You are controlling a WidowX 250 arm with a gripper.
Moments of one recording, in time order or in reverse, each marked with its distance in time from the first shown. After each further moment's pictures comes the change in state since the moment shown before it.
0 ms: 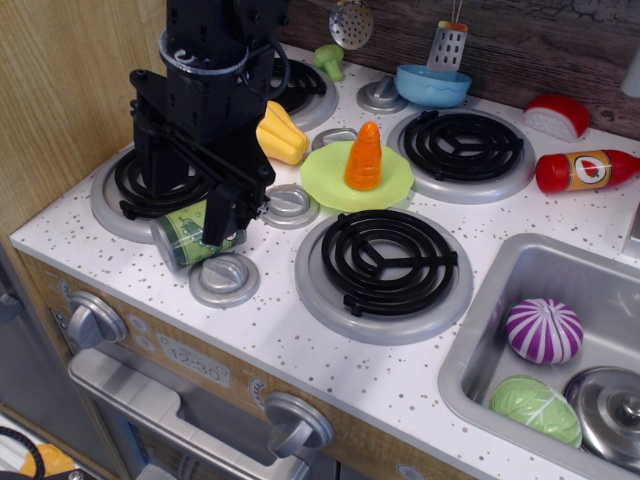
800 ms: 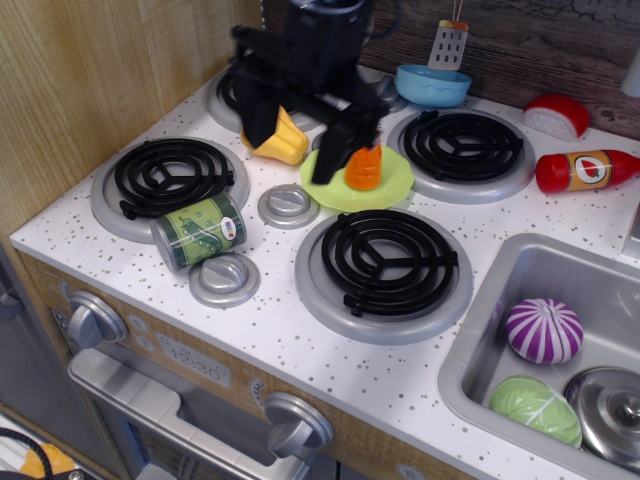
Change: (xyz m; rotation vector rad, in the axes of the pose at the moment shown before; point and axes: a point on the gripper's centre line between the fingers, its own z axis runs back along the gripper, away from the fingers) arm 0.084 -0.015 0.014 -0.027 -0.041 0.174
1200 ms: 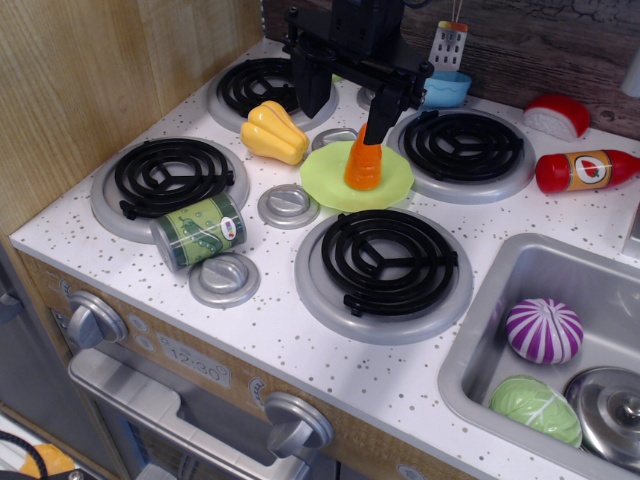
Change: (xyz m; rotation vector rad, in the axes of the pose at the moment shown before) arm 0.056 0.000 -0.018 -0.041 -0.128 0.004
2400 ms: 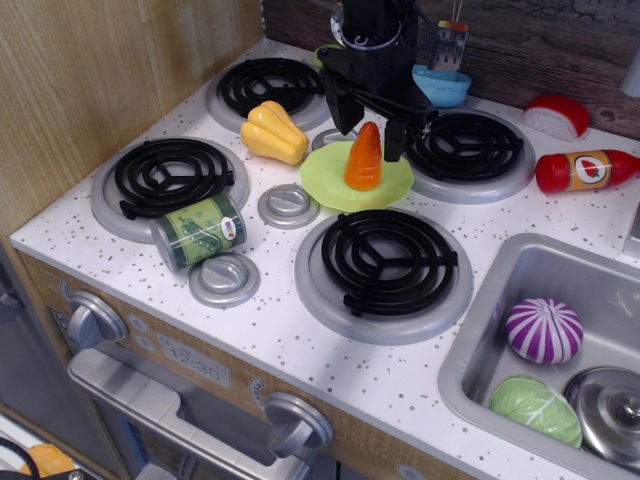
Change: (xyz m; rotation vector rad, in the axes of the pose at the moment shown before) arm 0.035 -0.007 -0.055 -0.107 -0.145 -0.170
